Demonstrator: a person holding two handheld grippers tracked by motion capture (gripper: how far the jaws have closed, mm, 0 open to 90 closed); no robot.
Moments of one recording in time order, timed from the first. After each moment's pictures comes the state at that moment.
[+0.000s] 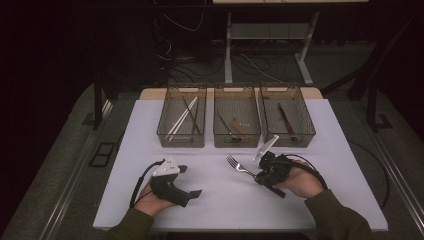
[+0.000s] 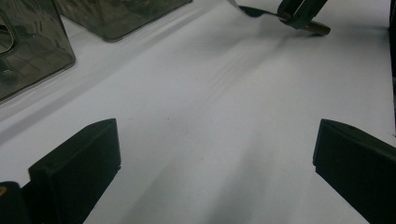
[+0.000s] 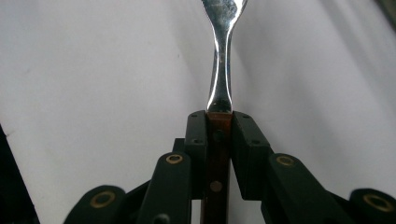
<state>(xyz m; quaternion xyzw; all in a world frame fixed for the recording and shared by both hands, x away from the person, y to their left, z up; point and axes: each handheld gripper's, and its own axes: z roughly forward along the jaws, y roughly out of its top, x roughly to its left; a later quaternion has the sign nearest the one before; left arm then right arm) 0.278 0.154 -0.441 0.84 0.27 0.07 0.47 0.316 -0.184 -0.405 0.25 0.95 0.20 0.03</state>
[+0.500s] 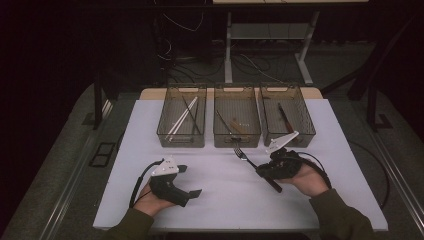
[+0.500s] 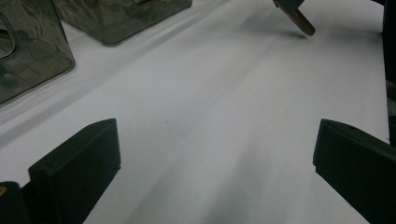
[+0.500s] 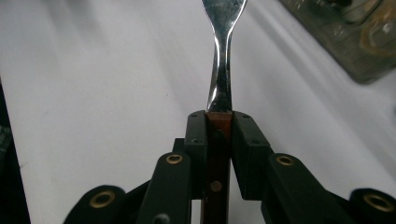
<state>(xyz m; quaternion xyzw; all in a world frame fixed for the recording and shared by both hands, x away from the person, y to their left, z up) 0.278 0.155 -0.440 0.83 0.27 0.06 0.48 0.318 -0.211 -0.400 0.28 0.90 0.32 0.03</state>
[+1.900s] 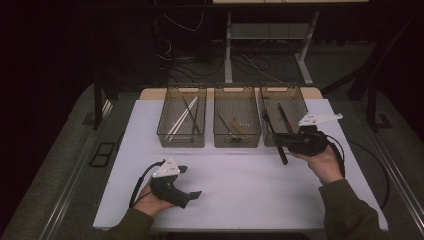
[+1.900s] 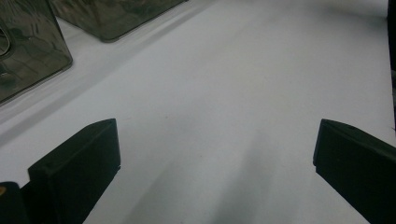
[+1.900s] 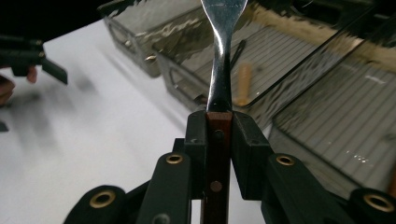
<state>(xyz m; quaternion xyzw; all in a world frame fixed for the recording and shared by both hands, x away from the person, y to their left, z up) 0.276 0.153 -0.442 0.84 0.26 0.07 0.47 0.343 -0.270 -0.360 0.36 0.80 0.47 0.12</state>
